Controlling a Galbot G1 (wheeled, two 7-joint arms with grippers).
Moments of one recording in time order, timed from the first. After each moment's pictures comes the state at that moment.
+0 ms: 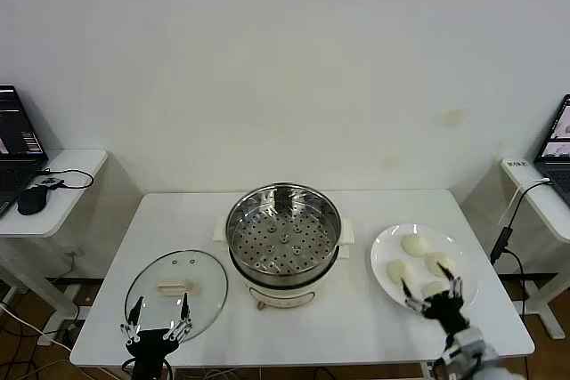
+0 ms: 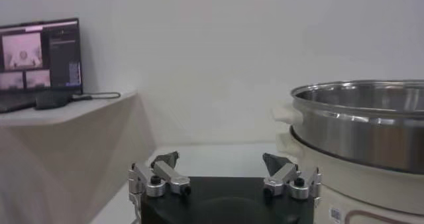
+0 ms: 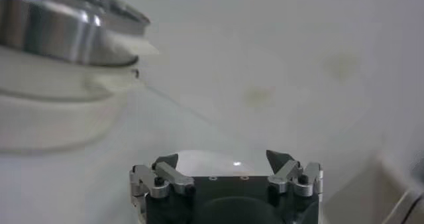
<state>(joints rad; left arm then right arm) 1.80 -1.36 -0.53 -2.11 -0.07 -0.06 -0.27 -1.39 1.00 0.70 1.85 -0.31 -0.07 -0.30</state>
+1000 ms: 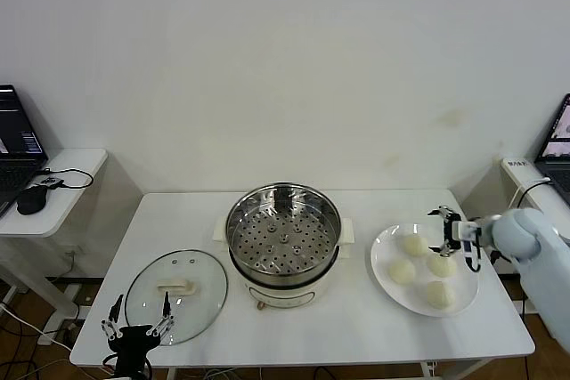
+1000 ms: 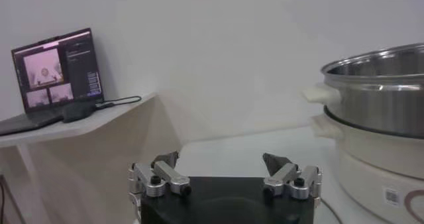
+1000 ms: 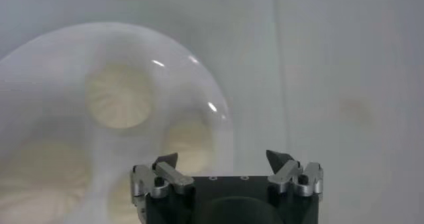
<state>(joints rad) 1.79 -1.33 -0.59 -2.10 -0.05 0.00 -0.29 -0.44 0.69 -0.12 1.26 -0.44 -0.03 -0.99</state>
